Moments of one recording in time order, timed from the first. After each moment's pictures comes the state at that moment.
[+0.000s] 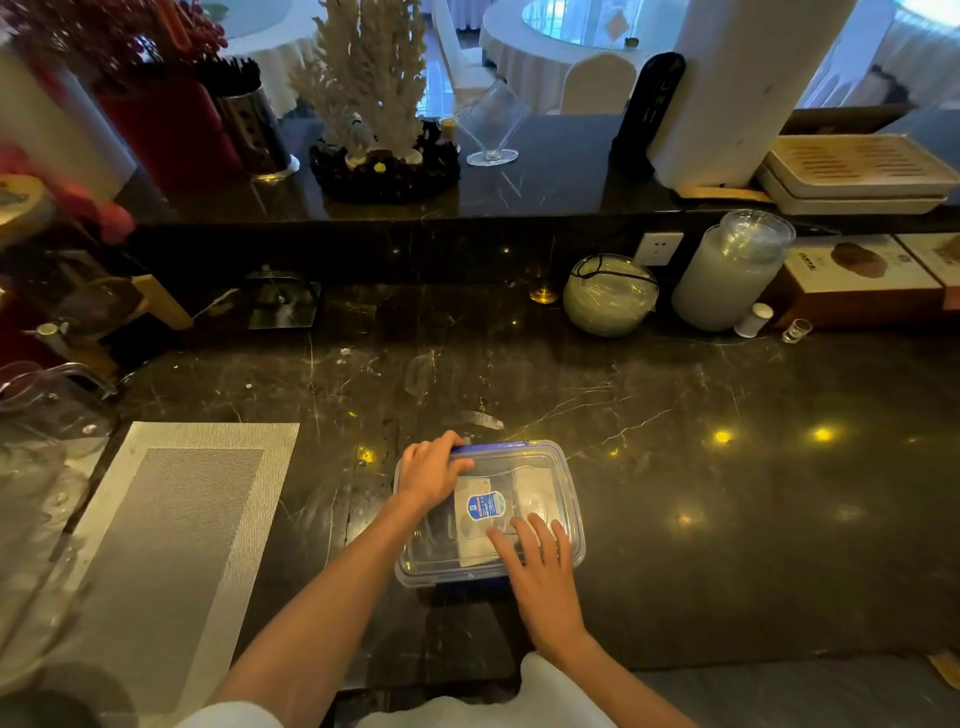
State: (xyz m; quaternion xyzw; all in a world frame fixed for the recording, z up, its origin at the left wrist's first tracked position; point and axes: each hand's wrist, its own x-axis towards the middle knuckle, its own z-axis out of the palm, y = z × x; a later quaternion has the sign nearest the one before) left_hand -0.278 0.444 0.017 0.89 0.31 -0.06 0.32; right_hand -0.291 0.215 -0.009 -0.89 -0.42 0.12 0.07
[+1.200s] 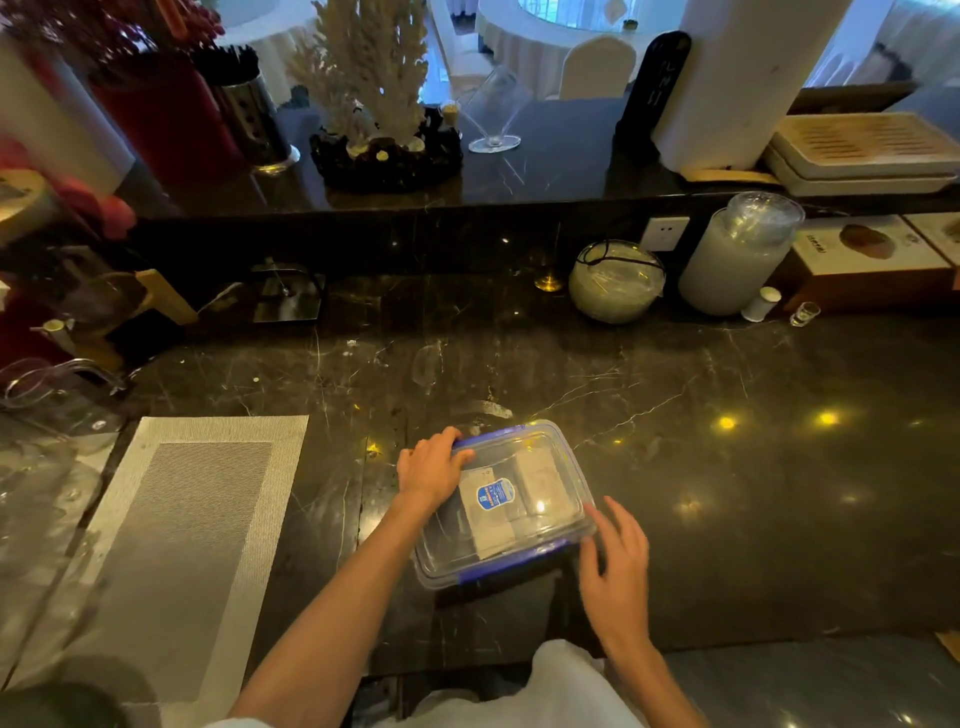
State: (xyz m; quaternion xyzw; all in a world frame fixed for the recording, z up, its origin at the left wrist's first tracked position) left_hand -0.292 0.449 0.016 0.90 0.32 -0.07 0.28; right_hand -0.282 0.175 0.009 -0.89 -0.13 0.08 0.42
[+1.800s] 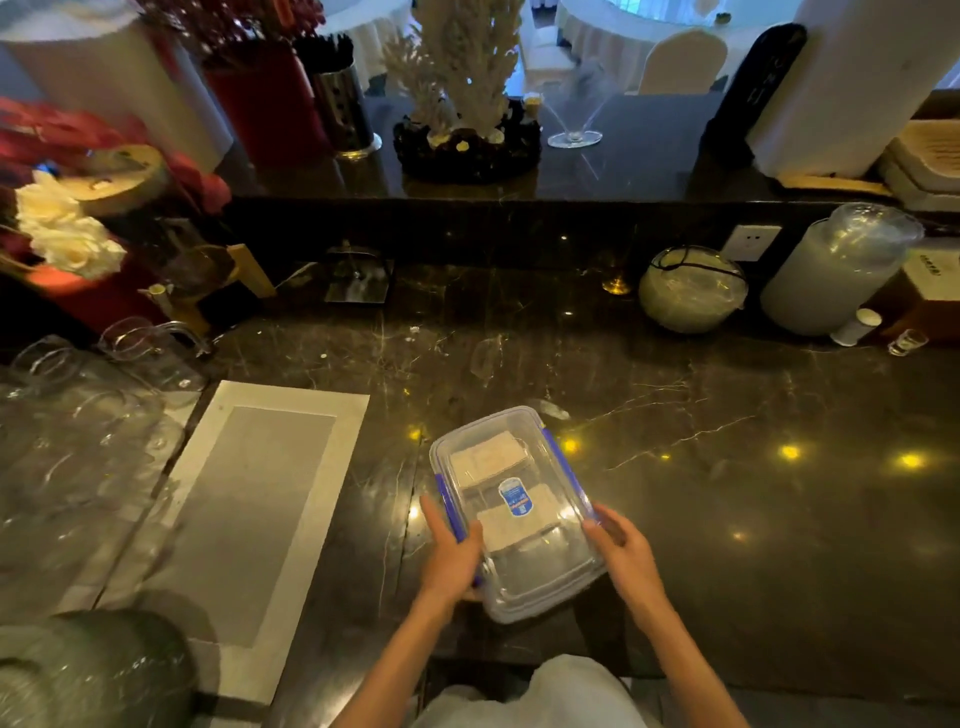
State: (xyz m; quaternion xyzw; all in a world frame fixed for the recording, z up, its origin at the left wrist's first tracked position) left_hand -0.411 0.394 0.017 0.57 0.50 0.00 0.65; right_hand -0.258 0.222 -0.004 -0.74 -0.02 0.37 0.55
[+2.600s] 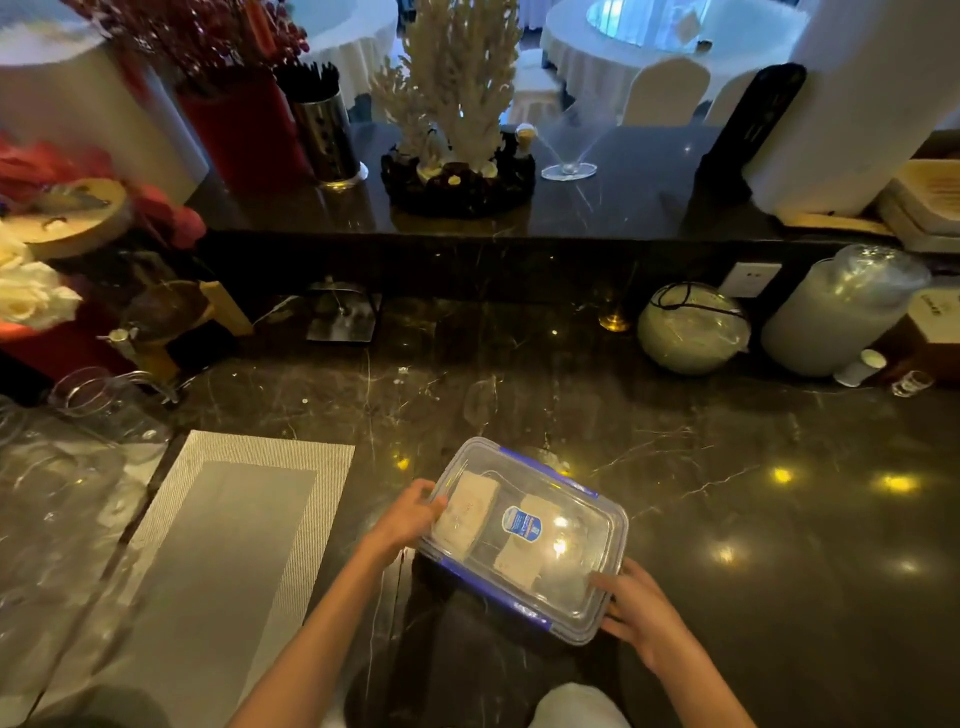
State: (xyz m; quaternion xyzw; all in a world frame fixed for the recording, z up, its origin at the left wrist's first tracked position) left_hand -0.335 0.538 0.035 0.70 0.44 -0.12 0.56; right_hand -0.223 0.262 0.033 -0.68 0.16 0.48 0.52
